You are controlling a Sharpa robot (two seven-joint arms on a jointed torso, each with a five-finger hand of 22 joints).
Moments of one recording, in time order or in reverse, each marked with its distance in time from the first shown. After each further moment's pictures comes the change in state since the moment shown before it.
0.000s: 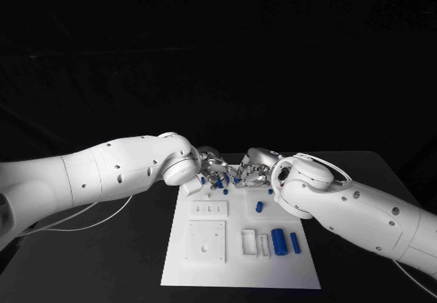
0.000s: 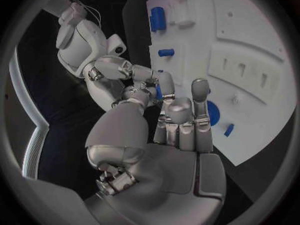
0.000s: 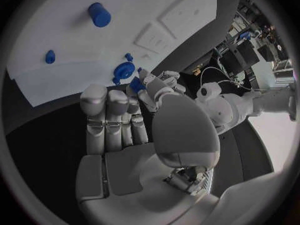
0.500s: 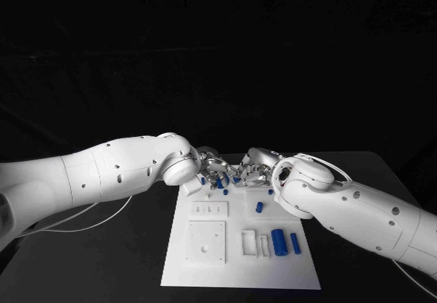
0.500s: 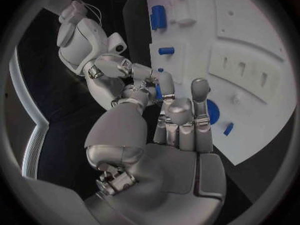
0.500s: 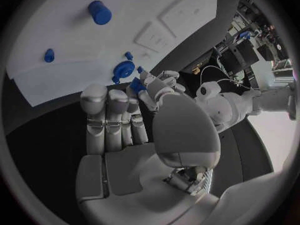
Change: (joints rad) left arm 0.000 0.000 -0.001 -0.005 0.012 -0.010 0.002; left_hand -0.018 -0.018 0.017 -0.023 0.005 0.009 0.009 0.004 0.044 0.005 -0.002 -0.008 -0.004 0.006 -0.005 0.007 0.013 0.000 0.010 -0.005 -0.013 0.011; right arm -0.001 -0.002 0.000 -0.007 0.007 -0.013 0.017; right_hand -0.007 -0.027 -0.003 0.036 -0.008 -0.056 0.021 0.005 -0.040 -0.012 0.009 -0.001 -0.020 0.004 0.003 -0.014 -0.007 0.000 0.000 0.000 -0.013 0.000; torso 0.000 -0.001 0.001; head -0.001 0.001
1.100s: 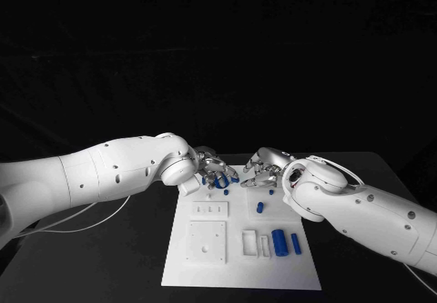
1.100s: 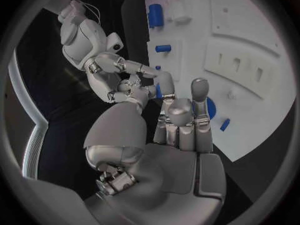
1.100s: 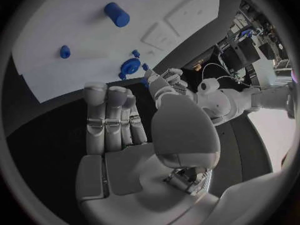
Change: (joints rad) left arm 0.000 -0.015 -0.002 0.000 -0.010 -0.010 -0.001; left_hand 0.004 -0.023 0.020 -0.020 -0.008 0.008 0.006 0.000 0.013 -0.002 -0.002 0.000 -0.001 0.004 -0.003 0.004 0.011 -0.001 0.009 -0.006 -0.013 0.009; right arm -0.012 -0.065 0.002 0.030 0.013 -0.047 0.027; right_hand 0.015 -0.043 -0.195 0.061 0.071 -0.128 0.035 0.000 -0.036 -0.091 0.031 -0.062 -0.109 -0.032 0.032 -0.085 -0.068 0.015 0.002 0.023 -0.134 -0.040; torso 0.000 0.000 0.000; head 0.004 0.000
